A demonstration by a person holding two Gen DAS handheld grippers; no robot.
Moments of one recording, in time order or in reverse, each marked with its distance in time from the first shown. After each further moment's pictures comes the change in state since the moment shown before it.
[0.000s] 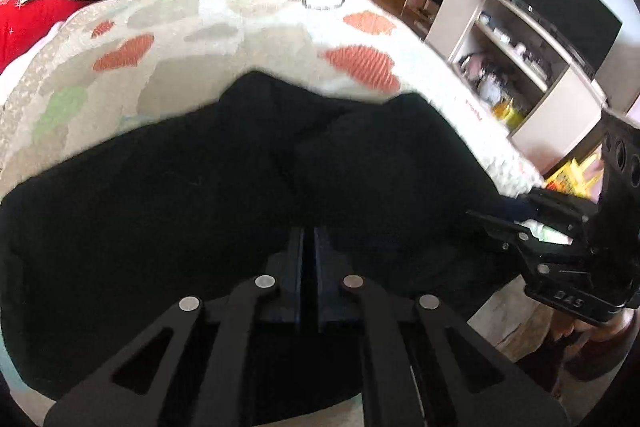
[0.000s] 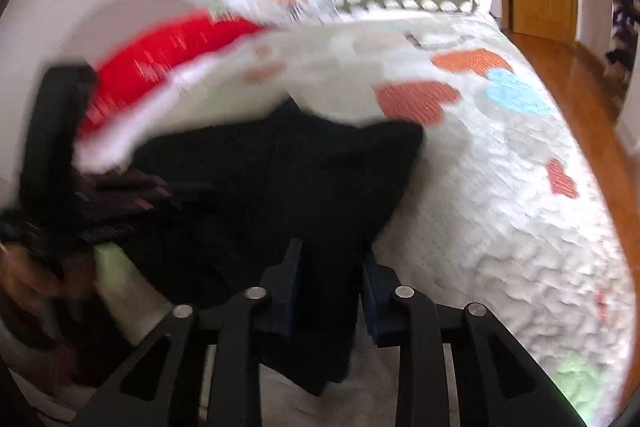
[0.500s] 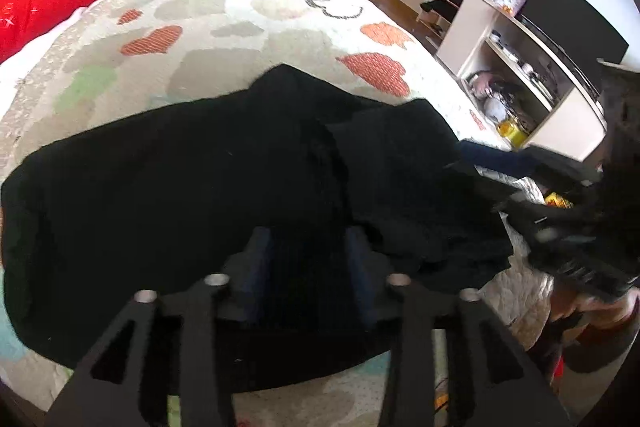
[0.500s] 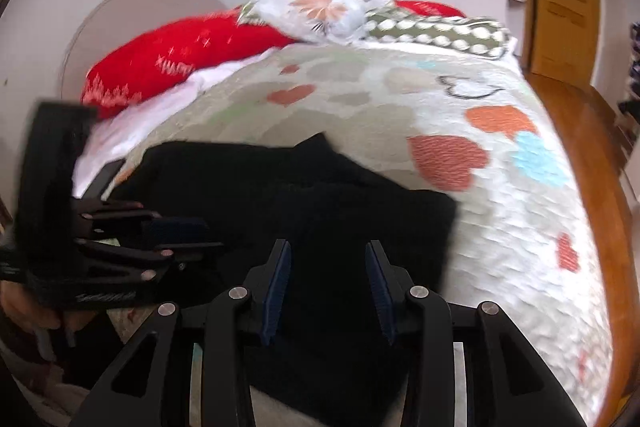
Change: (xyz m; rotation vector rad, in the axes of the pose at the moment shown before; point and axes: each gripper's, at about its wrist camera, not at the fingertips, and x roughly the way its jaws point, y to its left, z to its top) left arm -0.027 0.012 -0.013 -0.076 -0.063 0.015; right arm -0.003 0.038 0.041 -0.118 -0.103 0.086
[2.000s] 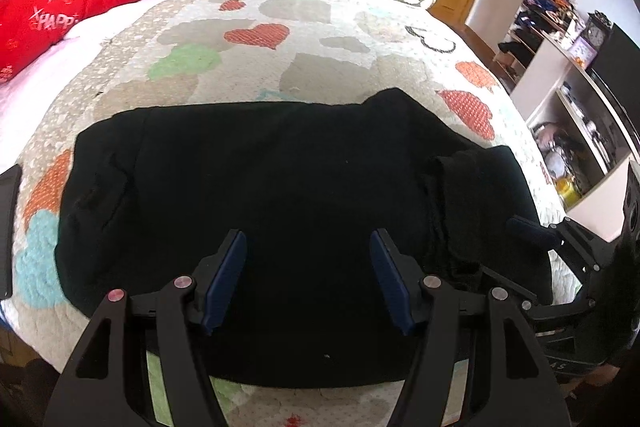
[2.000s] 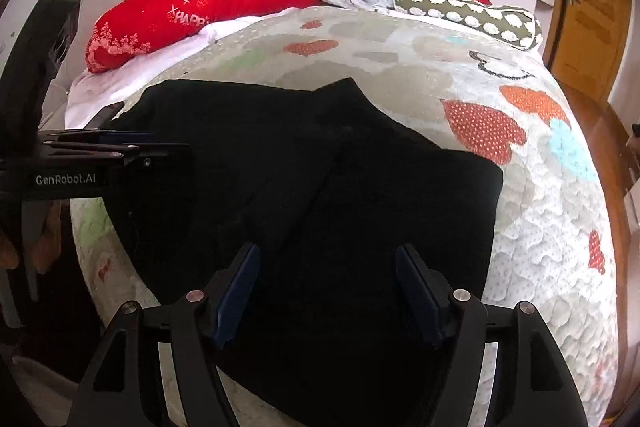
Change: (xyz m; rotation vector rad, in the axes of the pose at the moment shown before) left arm -0.013 0.039 -0.007 -0.212 -0.058 0.216; right arm 0.016 0.008 -0.013 -0.094 0.102 0.015
